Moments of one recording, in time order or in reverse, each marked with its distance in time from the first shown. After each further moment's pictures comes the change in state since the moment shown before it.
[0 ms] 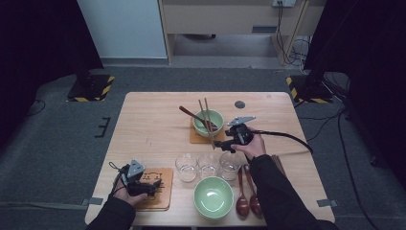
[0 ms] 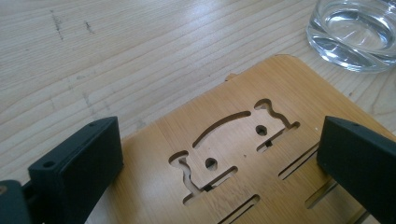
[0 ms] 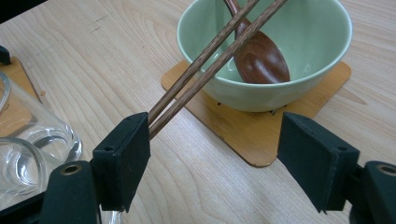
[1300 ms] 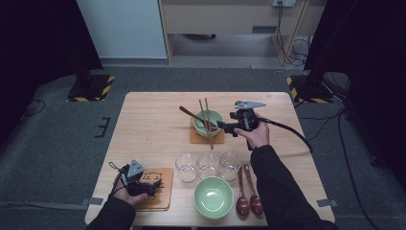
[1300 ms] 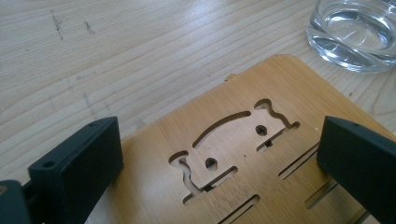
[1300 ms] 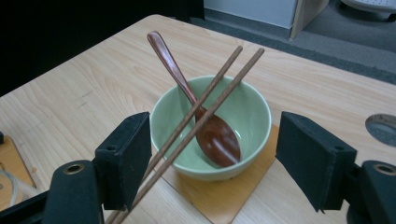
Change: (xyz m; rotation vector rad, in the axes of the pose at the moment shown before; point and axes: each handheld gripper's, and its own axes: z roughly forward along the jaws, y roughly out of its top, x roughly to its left) left arm 0.000 0.000 0.000 0.000 0.000 0.000; right arm -0.011 0.046 -0.030 -0.171 -0.092 0.050
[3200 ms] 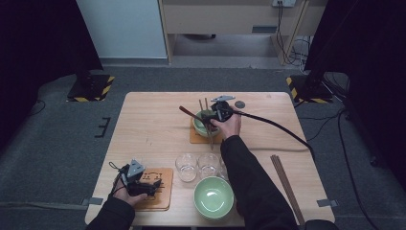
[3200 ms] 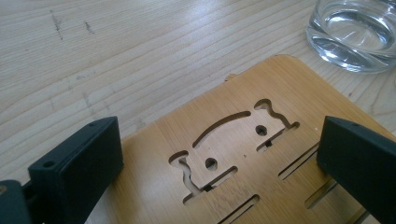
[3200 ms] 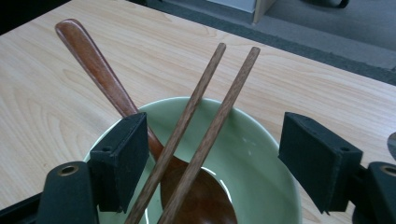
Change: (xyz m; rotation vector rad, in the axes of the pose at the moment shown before) left arm 0.000 0.000 0.000 -0.001 -0.003 -0.002; right arm 0.006 0.011 0.102 0.072 -0.189 0.007
